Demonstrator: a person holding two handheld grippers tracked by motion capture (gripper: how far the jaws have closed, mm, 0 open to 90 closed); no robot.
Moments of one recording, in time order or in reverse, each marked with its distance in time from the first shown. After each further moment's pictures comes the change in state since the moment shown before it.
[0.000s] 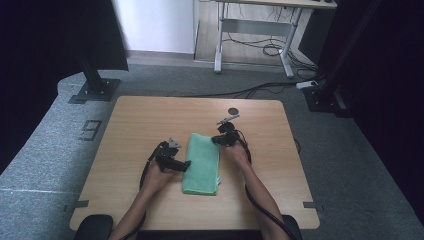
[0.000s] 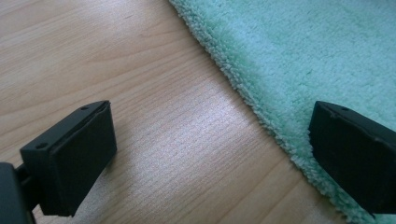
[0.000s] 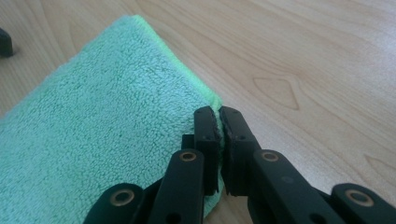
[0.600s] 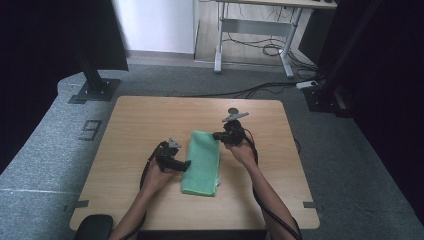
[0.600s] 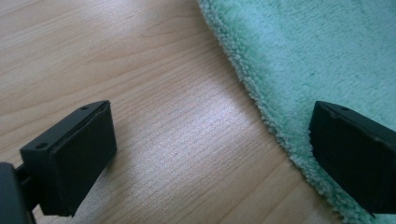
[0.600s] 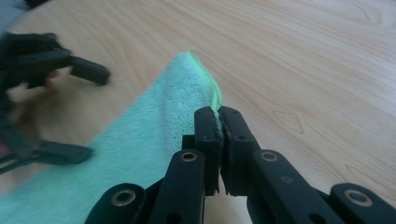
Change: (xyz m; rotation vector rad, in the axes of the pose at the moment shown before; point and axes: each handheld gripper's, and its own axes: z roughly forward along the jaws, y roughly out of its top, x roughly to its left) left arm 0.000 0.000 0.000 0.002 0.003 -0.002; right arm 0.023 0.006 -0.063 -0.150 0.077 -0.047
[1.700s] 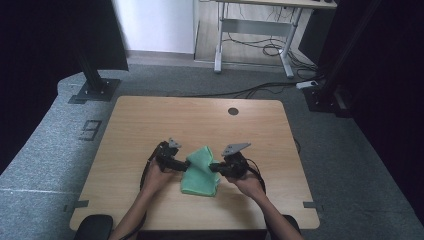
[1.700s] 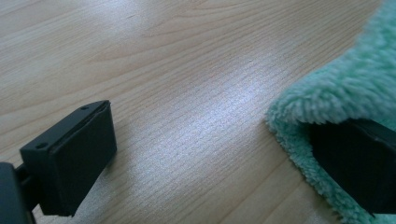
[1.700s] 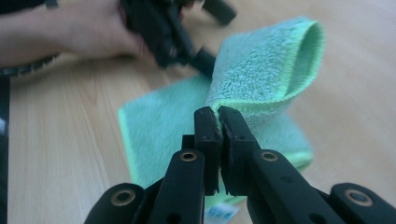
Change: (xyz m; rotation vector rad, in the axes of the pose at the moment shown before) left arm 0.000 0.000 0.000 -0.002 0.002 -0.003; right arm 0.083 -0.066 -0.041 0.036 0.161 -0.133
